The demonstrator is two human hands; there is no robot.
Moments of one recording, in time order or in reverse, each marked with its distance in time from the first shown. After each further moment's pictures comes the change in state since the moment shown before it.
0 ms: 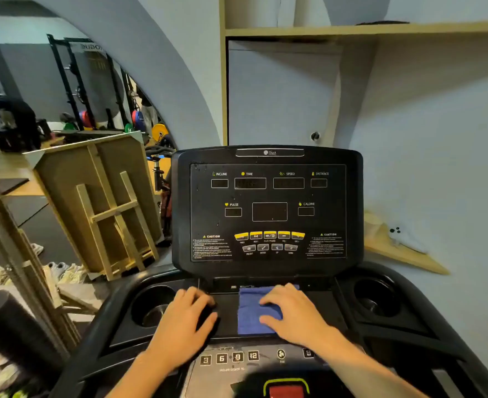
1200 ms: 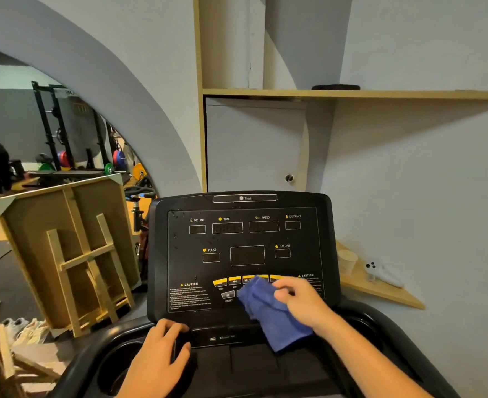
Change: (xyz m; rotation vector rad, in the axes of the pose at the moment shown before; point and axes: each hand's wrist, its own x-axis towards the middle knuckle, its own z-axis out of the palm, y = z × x) left_hand 0.037 0.005 -0.021 -0.101 0.019 -0.159; right_hand 0.032 0.015 -0.106 0.570 0.190 0.282
